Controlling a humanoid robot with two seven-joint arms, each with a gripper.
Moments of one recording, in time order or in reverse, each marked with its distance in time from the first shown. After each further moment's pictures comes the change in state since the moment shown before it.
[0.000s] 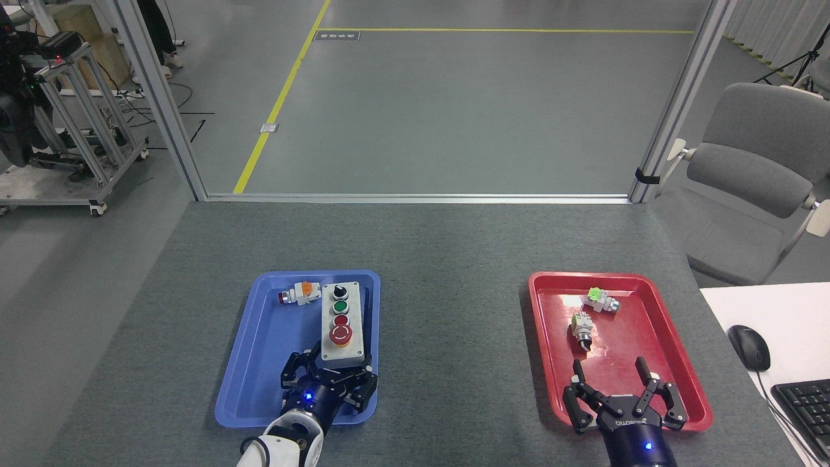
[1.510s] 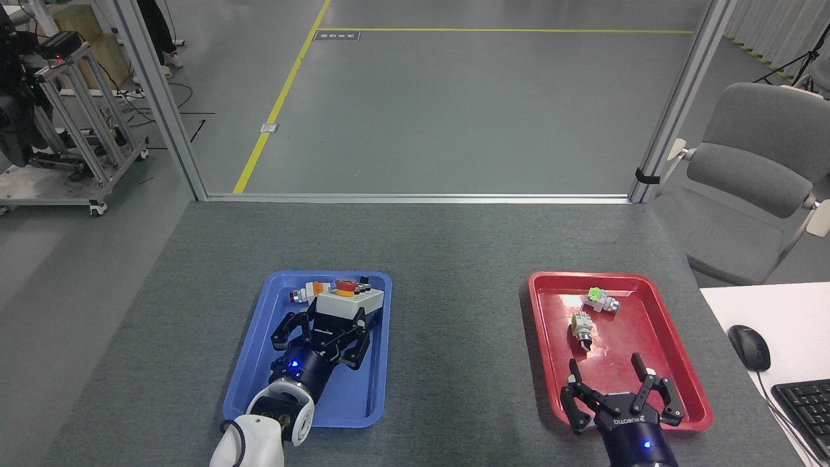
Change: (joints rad) left arm 0.032 0.055 -0.025 -0.288 0.135 -0.009 -0.059; right arm -0.005 -0.032 0.031 0.002 0.000 -0.009 -0.004
